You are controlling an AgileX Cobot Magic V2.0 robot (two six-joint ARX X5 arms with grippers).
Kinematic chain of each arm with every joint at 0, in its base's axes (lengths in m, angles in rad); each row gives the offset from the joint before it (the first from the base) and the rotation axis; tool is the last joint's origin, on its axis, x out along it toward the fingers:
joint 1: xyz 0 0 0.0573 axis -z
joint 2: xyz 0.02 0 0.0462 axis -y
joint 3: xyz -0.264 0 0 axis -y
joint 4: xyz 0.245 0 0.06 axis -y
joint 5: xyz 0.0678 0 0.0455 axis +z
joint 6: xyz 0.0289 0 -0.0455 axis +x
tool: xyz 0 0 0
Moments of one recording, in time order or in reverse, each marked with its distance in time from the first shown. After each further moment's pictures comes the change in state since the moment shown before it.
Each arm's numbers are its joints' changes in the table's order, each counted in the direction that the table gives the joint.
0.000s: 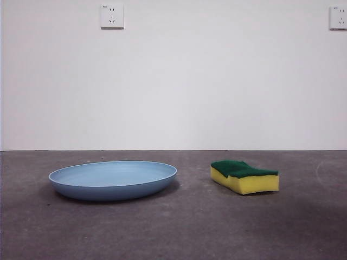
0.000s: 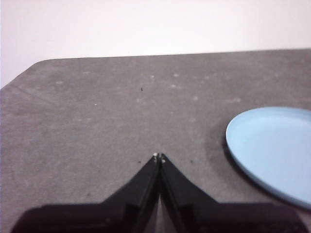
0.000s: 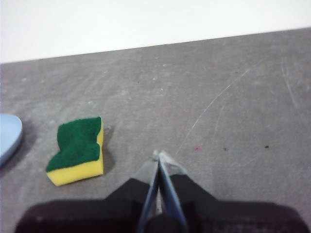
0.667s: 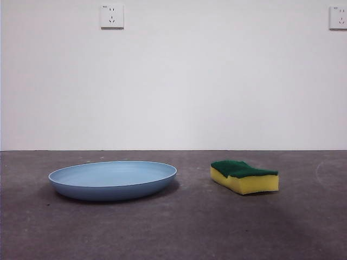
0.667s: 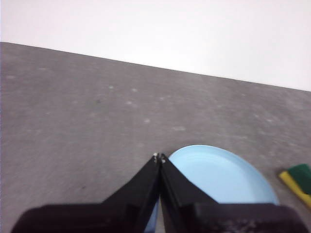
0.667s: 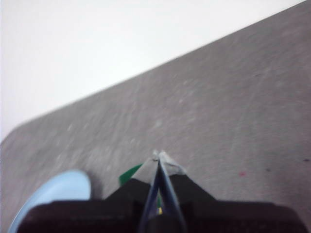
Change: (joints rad) left arm 0.000 -0.307 0.407 -0.169 -0.163 -0.213; right arm 0.000 -0.404 0.466 -0.131 0.076 0.264
